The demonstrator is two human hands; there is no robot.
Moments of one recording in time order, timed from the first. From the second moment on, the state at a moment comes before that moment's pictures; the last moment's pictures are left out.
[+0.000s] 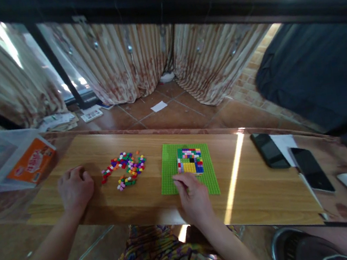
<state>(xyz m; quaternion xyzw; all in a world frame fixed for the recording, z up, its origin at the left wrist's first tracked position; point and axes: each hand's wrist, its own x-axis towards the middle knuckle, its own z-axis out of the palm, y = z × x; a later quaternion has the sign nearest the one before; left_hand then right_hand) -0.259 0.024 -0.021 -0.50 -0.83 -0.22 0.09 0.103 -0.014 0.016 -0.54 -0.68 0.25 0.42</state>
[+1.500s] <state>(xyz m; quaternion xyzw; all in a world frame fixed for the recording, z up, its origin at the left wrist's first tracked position) -0.258 0.026 -0.019 -0.50 -0.84 -0.20 0.09 0.170 0.021 0.011 -0.64 -0.60 0.19 0.44</state>
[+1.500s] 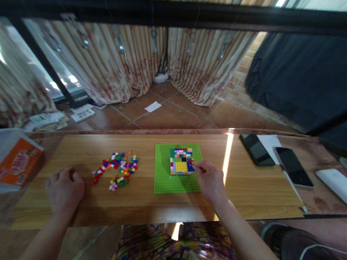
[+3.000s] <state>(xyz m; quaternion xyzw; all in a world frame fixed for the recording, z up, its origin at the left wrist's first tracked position) -0.259 0.027 -0.022 -0.50 -0.83 -0.20 0.11 0.174 0.036 0.011 -0.62 -0.37 0.41 0.55</state>
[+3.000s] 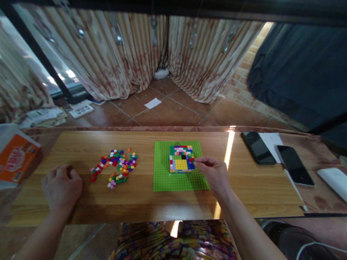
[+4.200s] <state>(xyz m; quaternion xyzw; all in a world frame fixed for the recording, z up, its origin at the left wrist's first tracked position) -0.260 0.026 -0.022 -0.50 -0.83 -0.22 0.10 0.177 0.035 0.020 -0.61 -0.35 0.46 0.53</state>
